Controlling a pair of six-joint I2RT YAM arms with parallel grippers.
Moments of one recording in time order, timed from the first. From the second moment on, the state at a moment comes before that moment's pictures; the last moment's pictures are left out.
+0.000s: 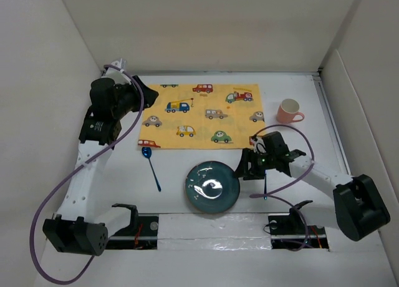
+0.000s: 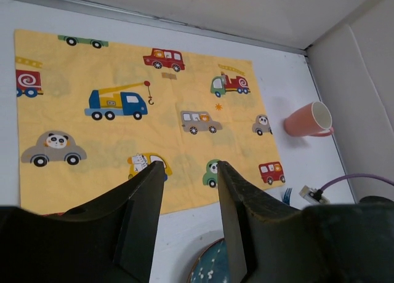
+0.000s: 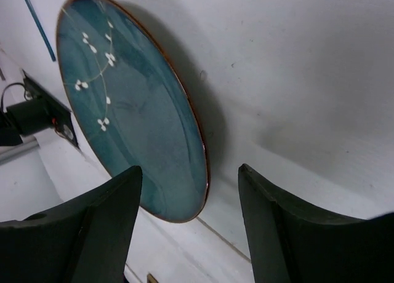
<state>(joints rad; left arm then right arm) -0.12 1.12 1.22 -0.38 0.30 -0.46 0.41 1.21 0.56 -0.32 -0.57 0.58</state>
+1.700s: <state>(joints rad) -0.12 1.16 1.27 -0.42 0.22 -0.42 0.26 2.17 1.63 -0.22 -0.65 0.80</state>
